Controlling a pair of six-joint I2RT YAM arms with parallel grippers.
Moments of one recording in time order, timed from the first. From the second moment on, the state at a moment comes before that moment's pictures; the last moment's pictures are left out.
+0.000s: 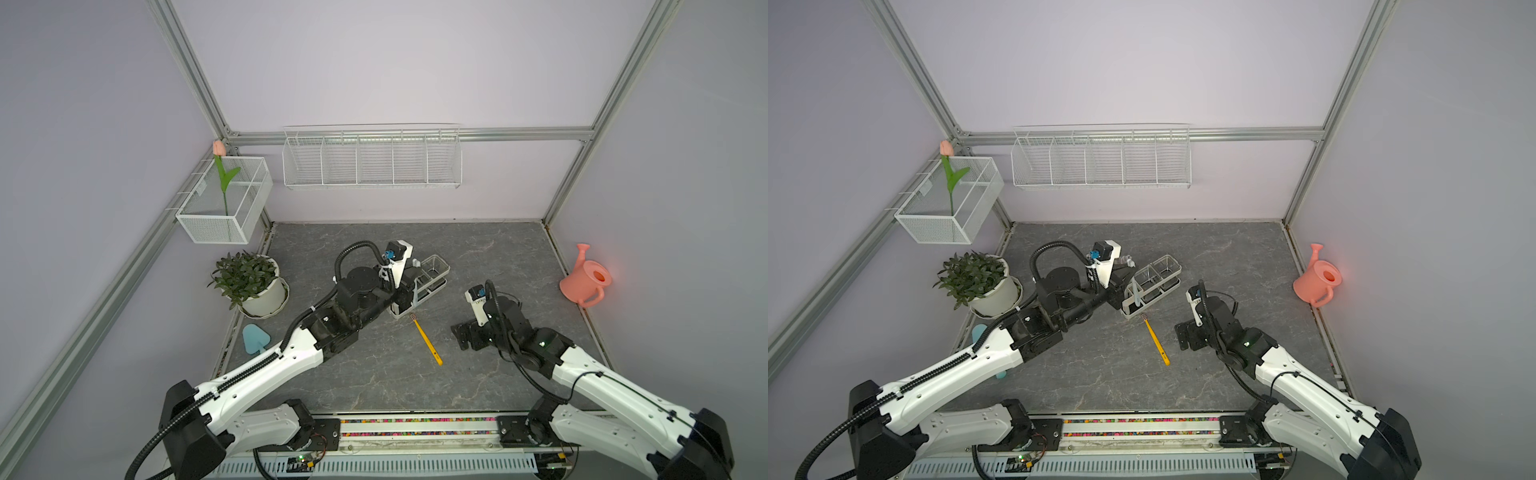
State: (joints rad) left arm -0.91 1.14 0.97 0.08 -0.10 -0.05; right arm 0.71 0.94 0.66 -0.50 0.12 0.27
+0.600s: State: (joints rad) left arm -0.91 1.38 0.94 0.30 -0.35 0.12; right arm 0.59 0.91 0.59 -0.40 0.08 0.24
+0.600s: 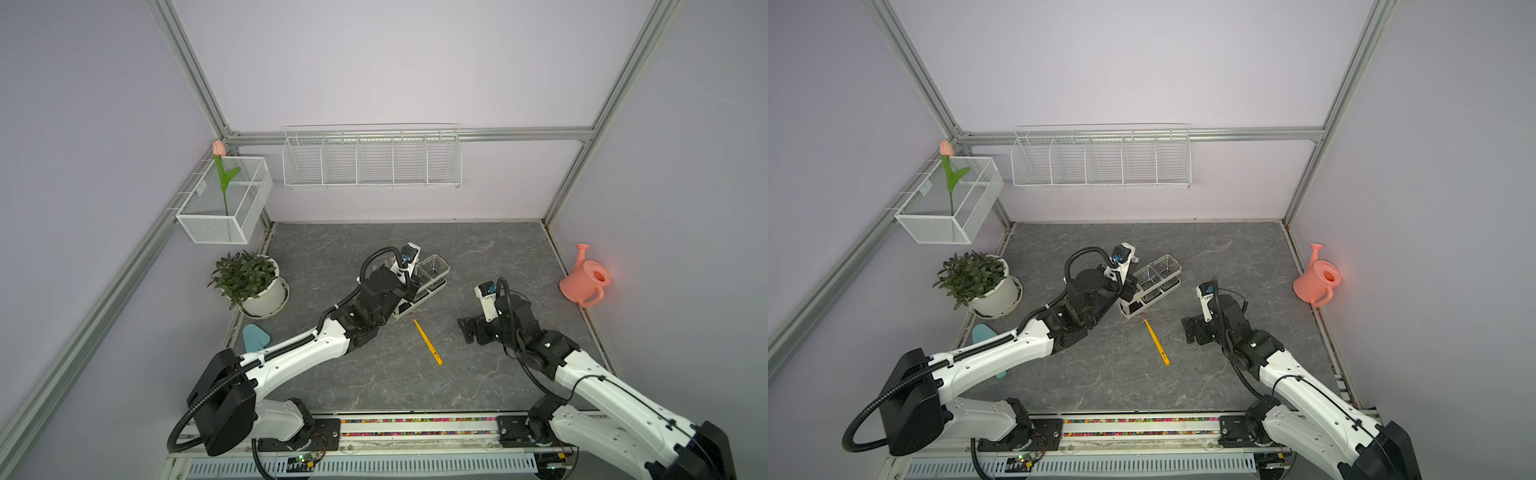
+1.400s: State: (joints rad) left arm -0.84 1.45 0.93 0.47 -0.32 0.08; right arm 0.57 0.93 0.49 -0.34 0.06 0.28
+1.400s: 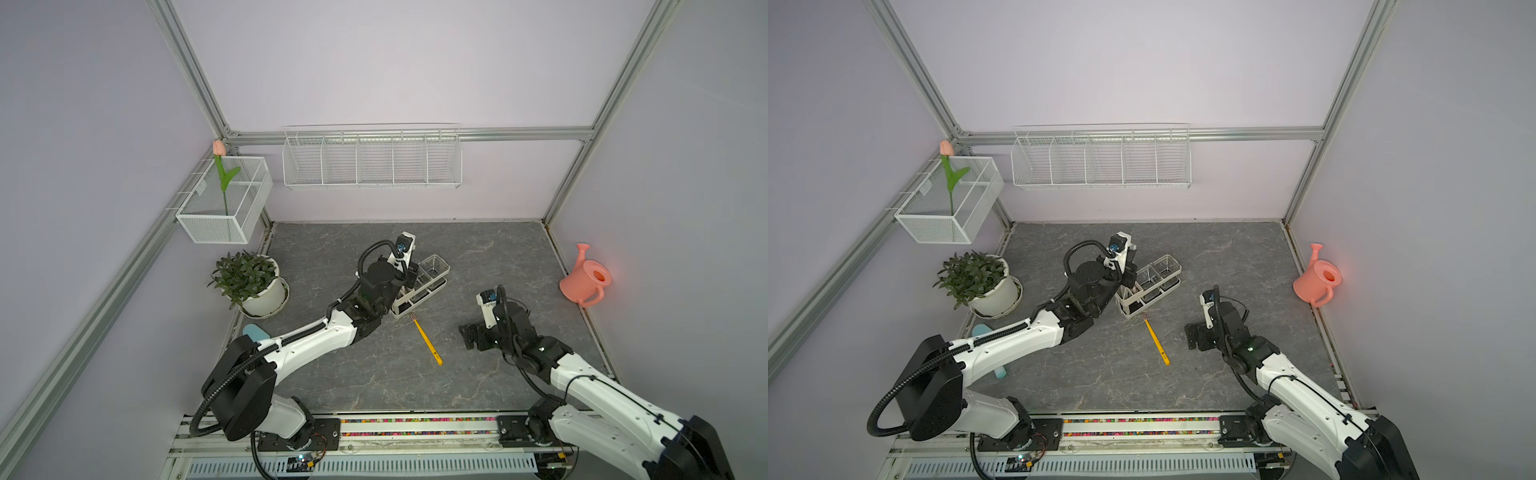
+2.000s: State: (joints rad) left arm -0.84 1.46 0.87 0.50 -0.31 0.00; right arm 0.56 0.93 0.49 -0.34 0.07 0.28
